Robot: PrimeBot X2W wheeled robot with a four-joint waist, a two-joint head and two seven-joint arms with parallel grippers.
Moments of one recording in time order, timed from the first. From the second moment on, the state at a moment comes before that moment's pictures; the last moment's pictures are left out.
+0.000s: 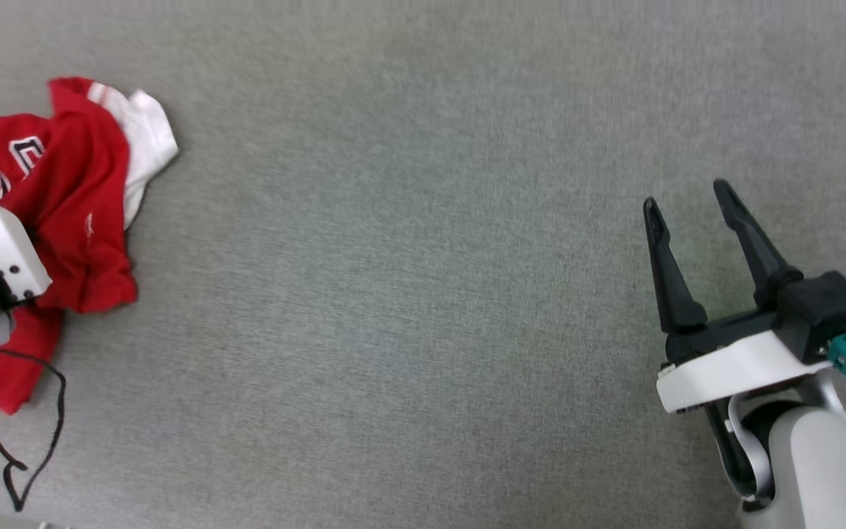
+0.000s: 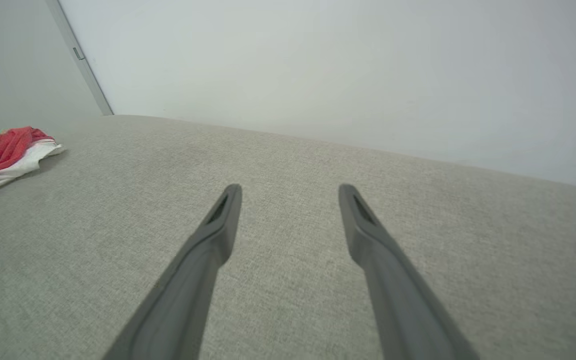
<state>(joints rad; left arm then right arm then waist) -0.82 0.50 0.03 0.91 -0.46 -0.11 0.51 -0.25 -0.05 0.08 -0.08 0.01 0.13 -0.06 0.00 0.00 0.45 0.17</state>
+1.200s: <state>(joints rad) -0.43 0.08 -0.35 0.40 -0.38 -0.10 -0.04 0.00 -0.05 -0.01 -0.06 0.12 0.13 -0.05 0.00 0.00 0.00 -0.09</state>
